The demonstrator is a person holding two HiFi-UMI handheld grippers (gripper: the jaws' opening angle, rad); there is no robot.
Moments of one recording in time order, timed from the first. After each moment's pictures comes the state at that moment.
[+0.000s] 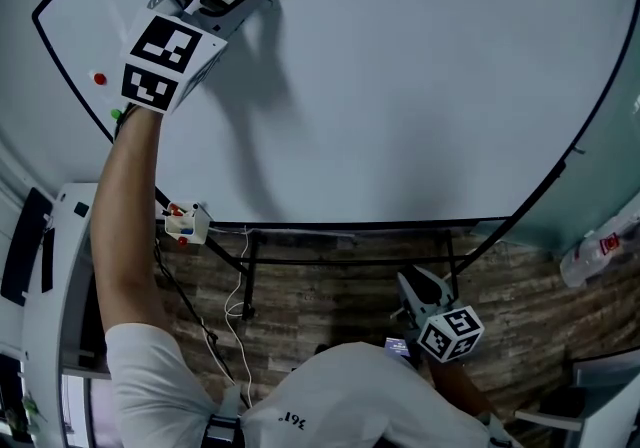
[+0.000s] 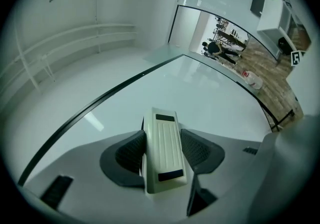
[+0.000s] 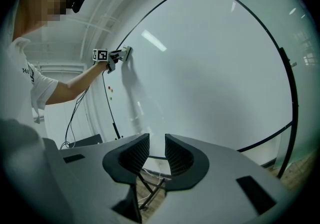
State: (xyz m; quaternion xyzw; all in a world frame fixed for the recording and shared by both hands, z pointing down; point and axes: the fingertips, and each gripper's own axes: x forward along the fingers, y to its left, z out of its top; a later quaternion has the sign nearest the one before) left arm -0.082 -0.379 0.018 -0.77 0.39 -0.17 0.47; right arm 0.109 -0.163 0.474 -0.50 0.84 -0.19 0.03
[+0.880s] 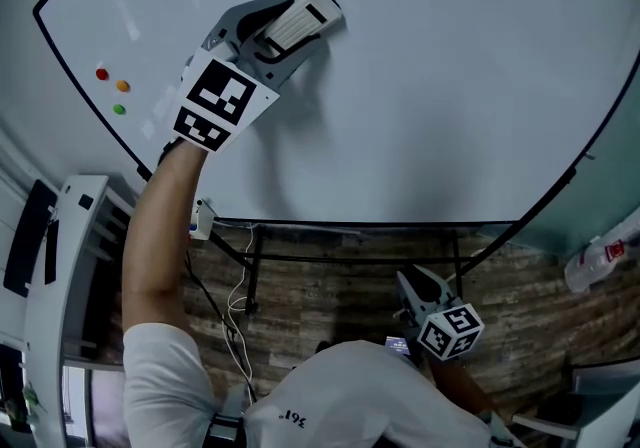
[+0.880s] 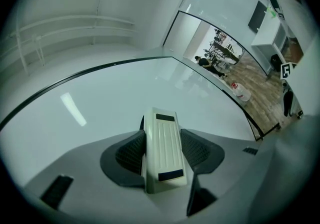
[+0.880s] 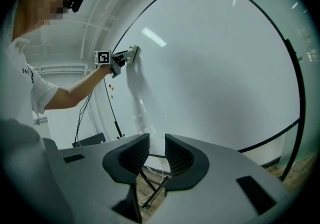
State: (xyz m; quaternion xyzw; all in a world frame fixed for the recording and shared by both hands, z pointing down) left arm -0.034 -0.374 0.098 -0.82 0.33 -0.16 0.44; right arm 0.098 -0.179 0.480 -0.48 0.85 -0.20 0.02
